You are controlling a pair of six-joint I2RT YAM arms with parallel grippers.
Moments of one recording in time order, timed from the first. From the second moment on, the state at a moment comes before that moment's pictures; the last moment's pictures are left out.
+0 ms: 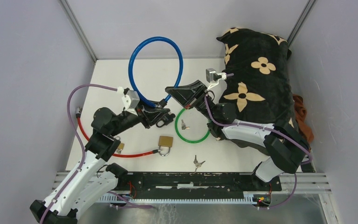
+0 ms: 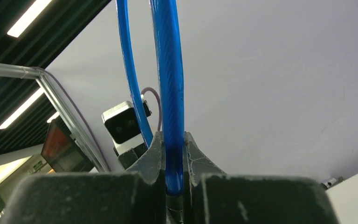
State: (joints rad) left arm -0.51 0.69 0.71 0.20 0.56 -0.20; right arm 0.87 1.56 0.86 1.47 -0.20 1.07
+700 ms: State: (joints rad) left arm -0.51 0.59 0.71 -0.08 0.57 0.12; right arm 0.74 1.19 0.61 1.16 -0.76 0.51
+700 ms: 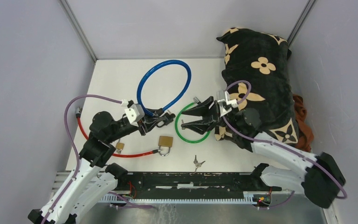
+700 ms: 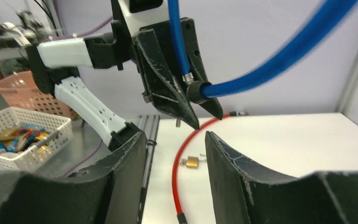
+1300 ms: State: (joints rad) left arm -0.51 0.63 0.73 -0.32 0.62 0.36; right arm 1.01 1.43 1.58 -0.40 -0.50 -0.63
